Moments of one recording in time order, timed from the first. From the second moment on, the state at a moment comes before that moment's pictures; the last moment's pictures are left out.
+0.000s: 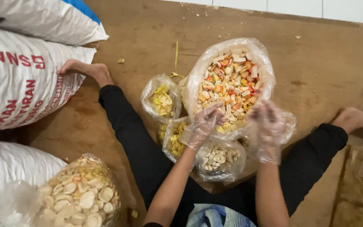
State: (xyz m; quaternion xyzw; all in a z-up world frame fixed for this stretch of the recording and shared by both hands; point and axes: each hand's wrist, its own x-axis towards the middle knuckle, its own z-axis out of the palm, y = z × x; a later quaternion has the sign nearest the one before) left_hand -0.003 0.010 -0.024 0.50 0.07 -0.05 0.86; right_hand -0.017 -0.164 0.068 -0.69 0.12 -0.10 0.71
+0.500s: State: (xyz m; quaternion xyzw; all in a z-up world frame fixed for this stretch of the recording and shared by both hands) left_hand -0.003 0.010 -0.013 0.52 0.04 -0.01 0.86; right_hand -0.059 -0.272 -0.080 -0.74 0.39 -0.10 0.54
